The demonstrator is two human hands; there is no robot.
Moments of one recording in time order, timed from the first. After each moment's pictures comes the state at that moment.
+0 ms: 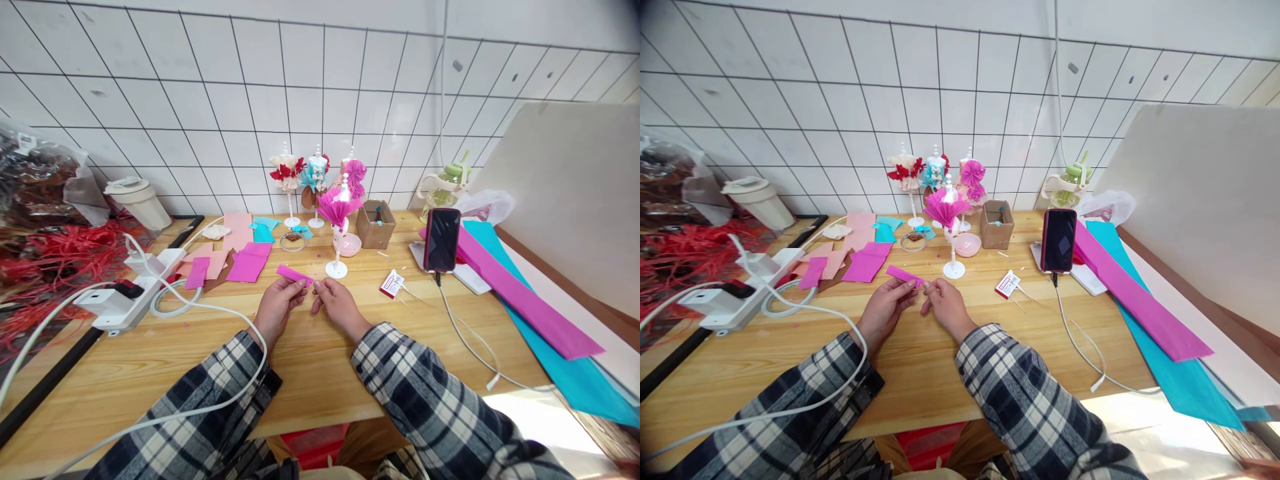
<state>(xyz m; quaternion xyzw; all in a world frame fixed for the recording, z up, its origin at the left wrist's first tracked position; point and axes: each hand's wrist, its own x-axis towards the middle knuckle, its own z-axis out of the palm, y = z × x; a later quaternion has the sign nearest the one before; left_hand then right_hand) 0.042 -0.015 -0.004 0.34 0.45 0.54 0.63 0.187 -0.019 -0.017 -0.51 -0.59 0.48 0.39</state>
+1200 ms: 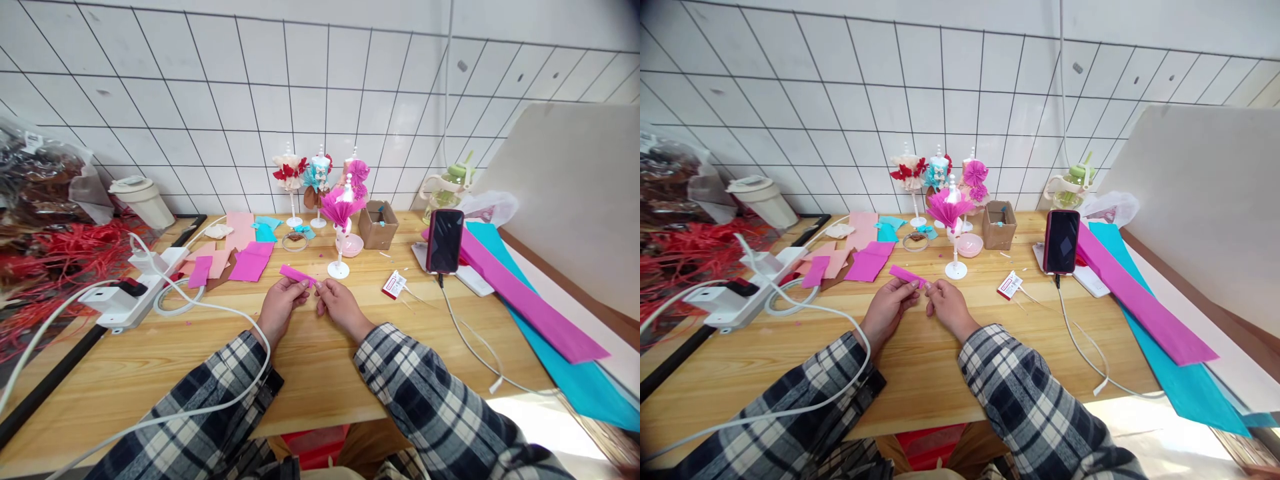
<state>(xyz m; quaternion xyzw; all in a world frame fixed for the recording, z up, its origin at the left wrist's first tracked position) 0.042 -0.016 -0.007 0.35 0.46 0.54 0.61 0.188 -0.017 -0.018 -0.50 -0.59 0.50 0.39</state>
